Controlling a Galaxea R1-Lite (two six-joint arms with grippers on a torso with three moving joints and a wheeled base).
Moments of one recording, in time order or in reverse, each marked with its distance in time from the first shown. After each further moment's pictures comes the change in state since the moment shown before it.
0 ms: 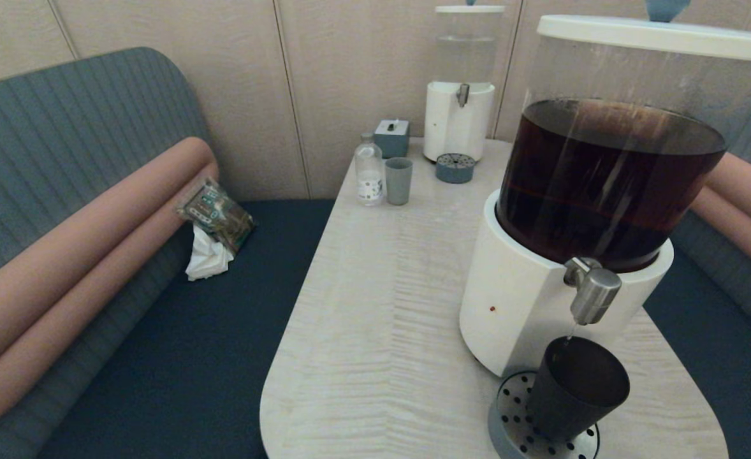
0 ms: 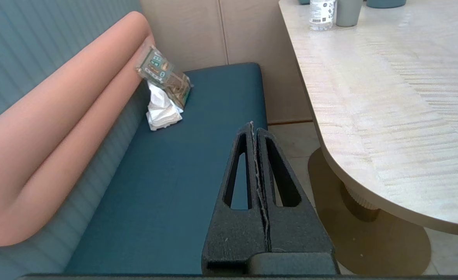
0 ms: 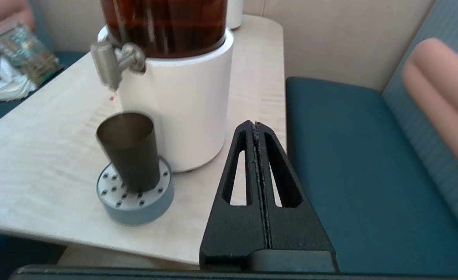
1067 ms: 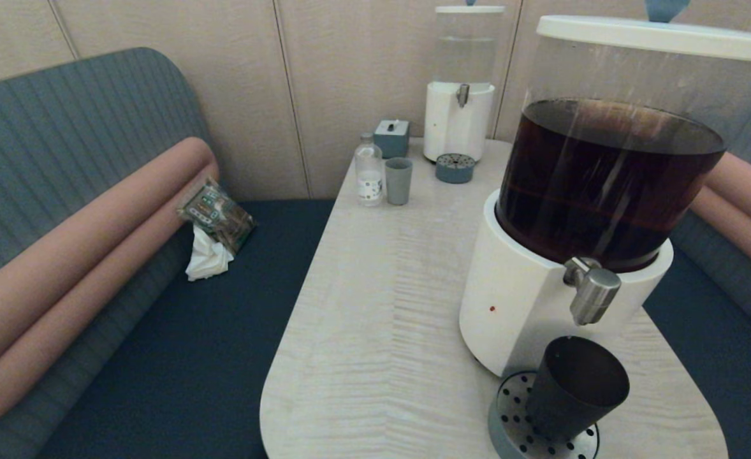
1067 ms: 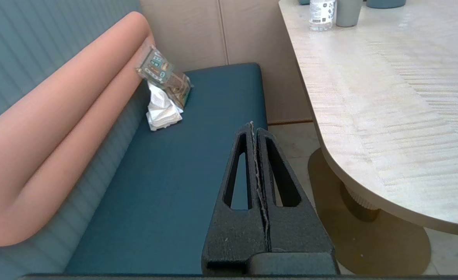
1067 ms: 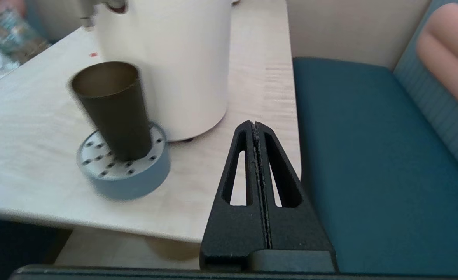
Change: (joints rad) left arm 0.000 0.000 0.000 0.000 0.000 0.000; right arm 0.013 -0.192 0.375 -0.168 -0.030 0.032
